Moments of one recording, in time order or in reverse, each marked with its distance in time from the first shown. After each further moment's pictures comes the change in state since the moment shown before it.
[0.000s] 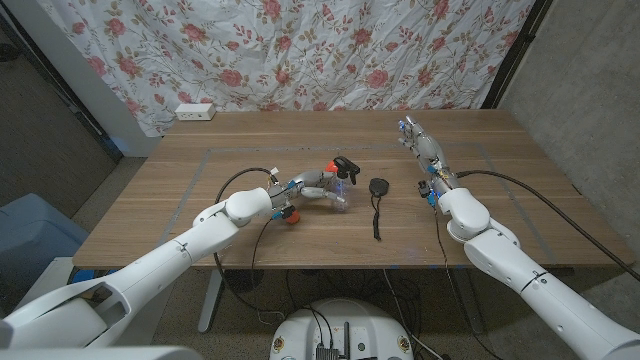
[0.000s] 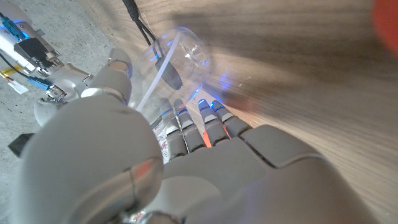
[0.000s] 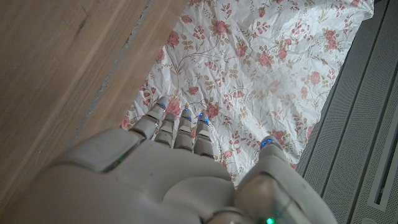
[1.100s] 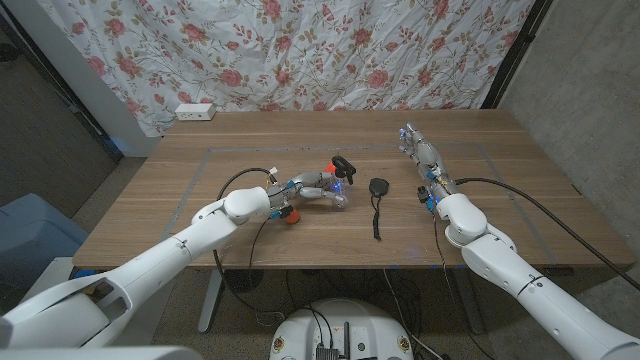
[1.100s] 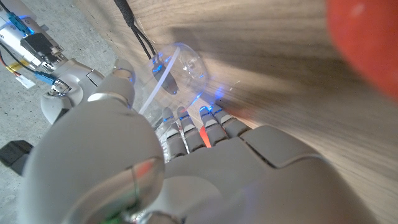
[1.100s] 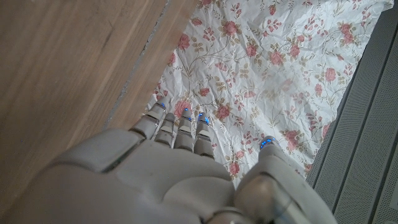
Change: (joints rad) left arm -0.027 -0.002 0.009 0.043 -0.011 -0.006 -0.048; left_hand -0.002 -0.019 -0.022 0.003 -0.001 -0.140 -0.024 -0.162 -0.004 -0.131 0.027 0.000 -0.080 -0.114 0.002 -0.004 0.001 -0.010 0.001 0.000 -0.003; right arm 0.000 0.012 -0.012 0.034 0.017 -0.010 -0.010; right_hand 0.000 0.000 0.004 -0.004 -0.001 0.004 0.004 0.000 0.000 0.000 0.000 0.000 0.000 0.000 0.000 0.000 0.000 0.007 0.008 0.000 0.000
